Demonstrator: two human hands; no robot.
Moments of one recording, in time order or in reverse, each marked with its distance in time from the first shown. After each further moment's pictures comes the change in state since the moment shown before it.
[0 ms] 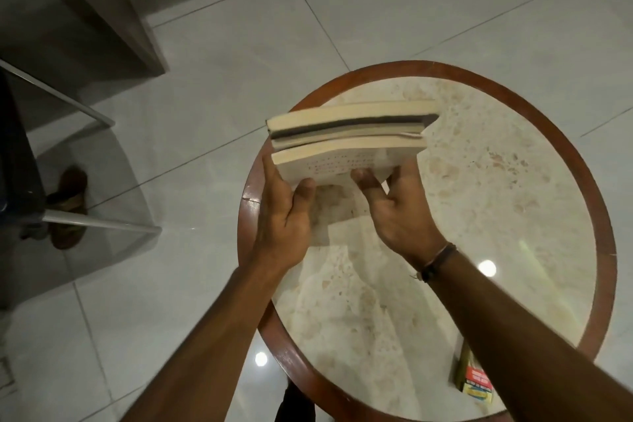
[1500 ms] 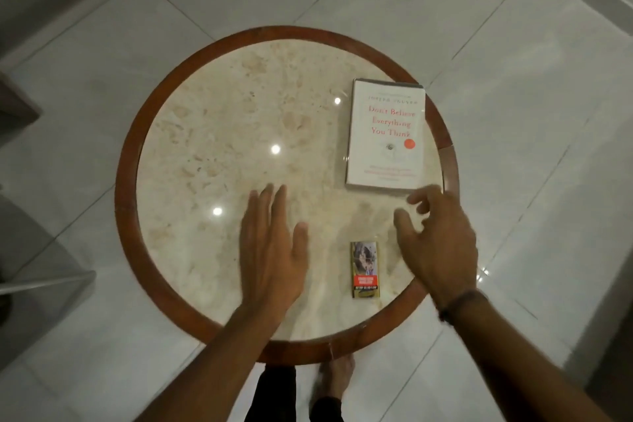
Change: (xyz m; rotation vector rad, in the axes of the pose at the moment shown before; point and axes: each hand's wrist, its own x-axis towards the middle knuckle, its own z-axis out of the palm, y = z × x) left_hand -0.123 0.003 0.123 0.697 -0.270 0.253; right_hand -0.205 0.014 -0.169 -0.735 0.560 0.478
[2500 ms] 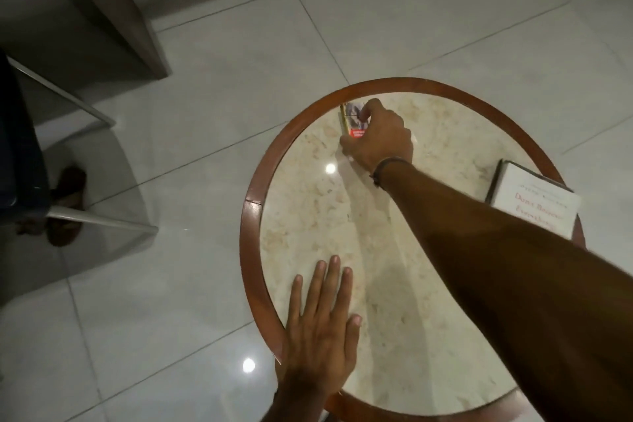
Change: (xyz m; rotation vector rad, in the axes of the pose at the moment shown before) left_hand -0.061 -0.106 0.029 0.307 0.109 0.037; right_hand 0.123 -0.280 0.188 -0.093 -0.297 -0.364
